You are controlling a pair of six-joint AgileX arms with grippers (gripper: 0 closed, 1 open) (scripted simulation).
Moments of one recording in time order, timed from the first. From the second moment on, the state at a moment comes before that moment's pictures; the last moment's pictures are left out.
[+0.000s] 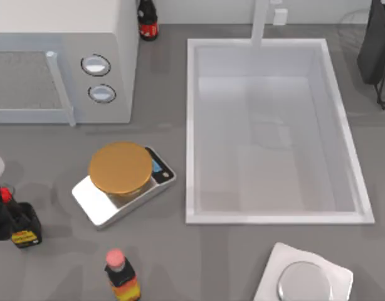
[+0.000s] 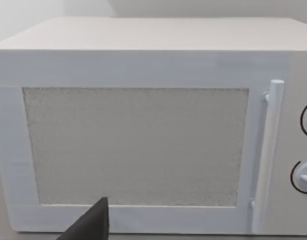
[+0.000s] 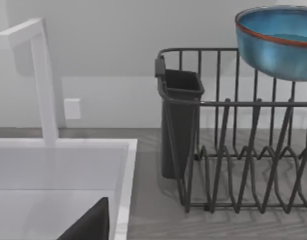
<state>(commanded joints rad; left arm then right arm) 0.00 0.00 0.00 0.00 0.00 0.00 0.00 0.00 0.00 0.00 0.00 0.00</state>
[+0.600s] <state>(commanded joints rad) 0.00 0.00 0.00 0.00 0.00 0.00 -0.09 0.28 0.23 -0.24 0.00 -0.08</state>
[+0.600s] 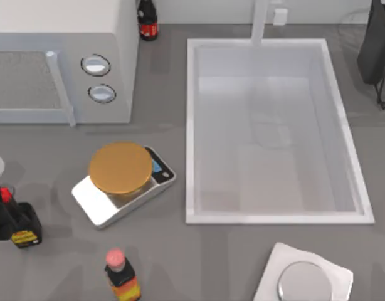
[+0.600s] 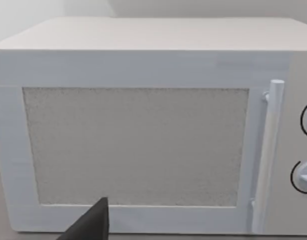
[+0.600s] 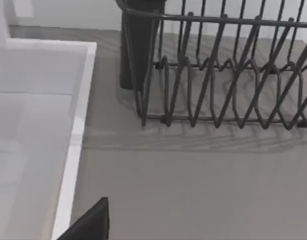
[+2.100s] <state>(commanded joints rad) 0.00 0.00 0.00 0.00 0.00 0.00 -0.35 1.51 1.00 -1.07 0.00 -0.34</state>
